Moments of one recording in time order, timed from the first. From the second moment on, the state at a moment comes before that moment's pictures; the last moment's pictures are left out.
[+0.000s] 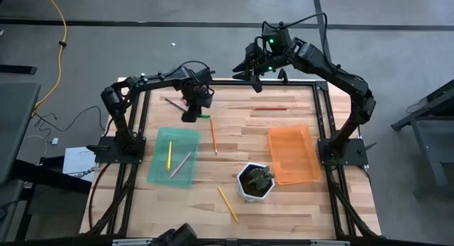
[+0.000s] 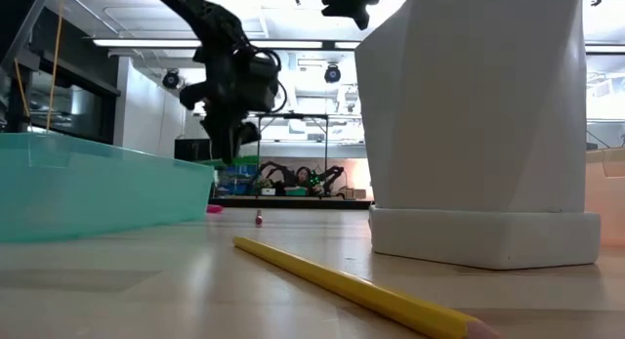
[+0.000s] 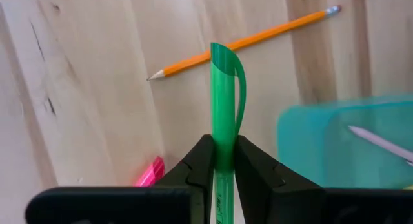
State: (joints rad) left arm 0.72 1.82 1.37 -1.07 0.31 0.79; right arm -0.54 1.68 1.88 -0.72 -0.53 -0.20
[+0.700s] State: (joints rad) left arm 0.70 1.52 1.38 -1.20 0.32 0.68; right arm -0.56 1.68 1.88 -0.72 -0.53 -0.21
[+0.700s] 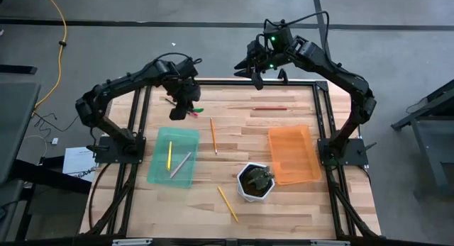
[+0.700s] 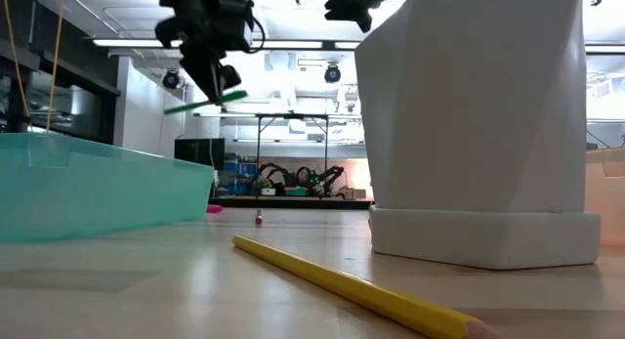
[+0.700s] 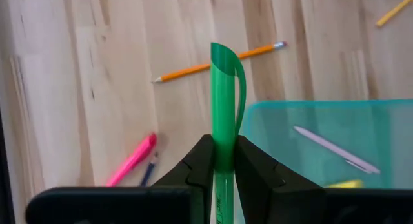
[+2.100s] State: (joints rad) left arm 0.31 1.16 0.75 -0.87 0.19 -0.03; right arm -0.56 1.68 1.88 -0.77 -0.53 -0.22
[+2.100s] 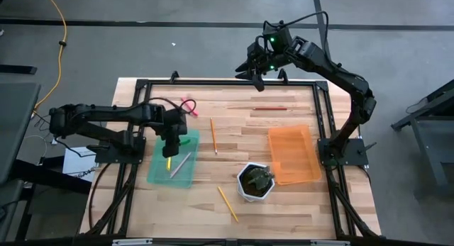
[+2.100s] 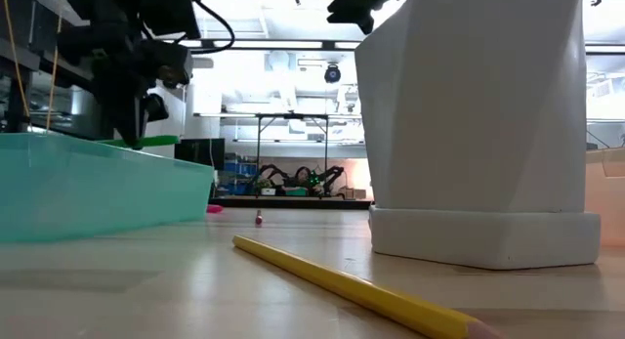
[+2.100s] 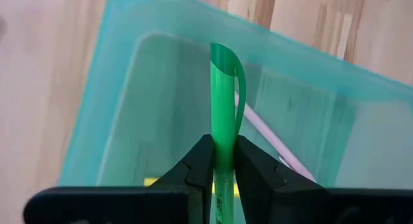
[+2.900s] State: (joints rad) left arm 0.36 1.16 0.78 -0.86 0.05 0.11; right arm -0.56 1.68 1.88 -0.77 -0.53 -0.24
